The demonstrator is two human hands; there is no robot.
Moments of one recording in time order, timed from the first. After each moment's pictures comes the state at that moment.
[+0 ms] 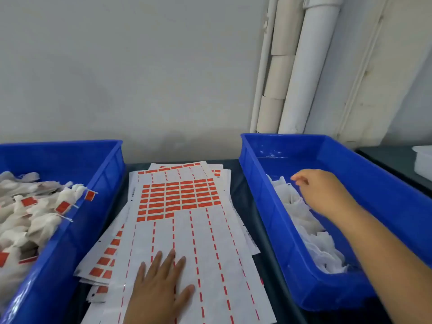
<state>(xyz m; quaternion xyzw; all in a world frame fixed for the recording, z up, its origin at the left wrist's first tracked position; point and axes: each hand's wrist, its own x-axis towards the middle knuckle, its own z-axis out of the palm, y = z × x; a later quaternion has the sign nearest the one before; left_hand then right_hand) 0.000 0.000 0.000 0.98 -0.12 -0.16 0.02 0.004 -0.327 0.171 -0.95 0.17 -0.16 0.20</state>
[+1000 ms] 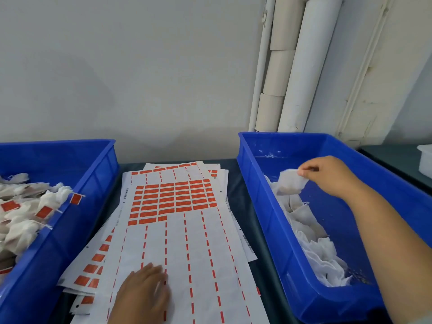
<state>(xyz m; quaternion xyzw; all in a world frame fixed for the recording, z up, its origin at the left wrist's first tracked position) -0.009 0.007 0.022 0.98 -0.06 -0.05 0.18 0.047 -0.386 0.176 -0.95 0.10 -0.15 0.26</state>
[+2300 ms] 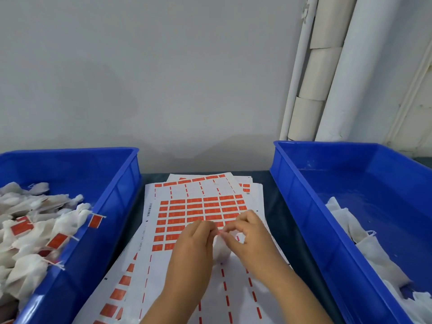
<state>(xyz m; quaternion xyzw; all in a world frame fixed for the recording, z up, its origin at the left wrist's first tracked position) 0.097 -0.032 0.071 0.92 -0.10 0.16 0.35 0.098 -0.164 0.068 -0.90 -0.03 -0.09 0.42</state>
